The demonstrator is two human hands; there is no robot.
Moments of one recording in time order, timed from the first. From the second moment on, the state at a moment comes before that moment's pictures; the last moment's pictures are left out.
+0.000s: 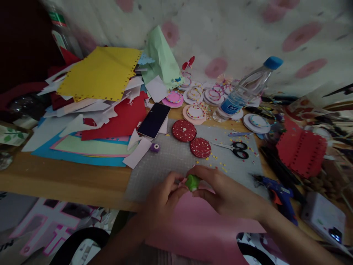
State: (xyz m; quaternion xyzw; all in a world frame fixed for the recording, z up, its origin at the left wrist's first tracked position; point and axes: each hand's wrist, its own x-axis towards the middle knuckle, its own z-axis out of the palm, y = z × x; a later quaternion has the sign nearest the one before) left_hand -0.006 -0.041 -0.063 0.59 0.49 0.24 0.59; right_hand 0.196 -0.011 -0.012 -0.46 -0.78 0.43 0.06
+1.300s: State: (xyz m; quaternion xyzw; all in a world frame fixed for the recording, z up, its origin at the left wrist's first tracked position) left_hand -0.012 -0.020 -0.073 0.41 0.47 0.26 0.74; right_hand 0.190 0.003 -0.023 -0.49 -0.75 0.44 0.03
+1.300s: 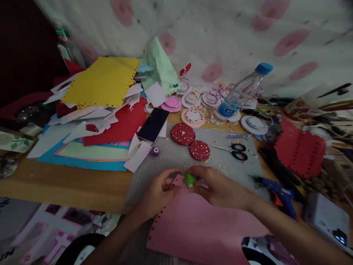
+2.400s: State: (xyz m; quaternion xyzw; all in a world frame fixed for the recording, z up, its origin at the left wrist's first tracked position) left_hand -0.006 -0.010 -0.060 0.50 0.47 0.27 0.68; right_hand 0.175 -0.001 -0.023 -0.49 -0.76 0.42 0.04
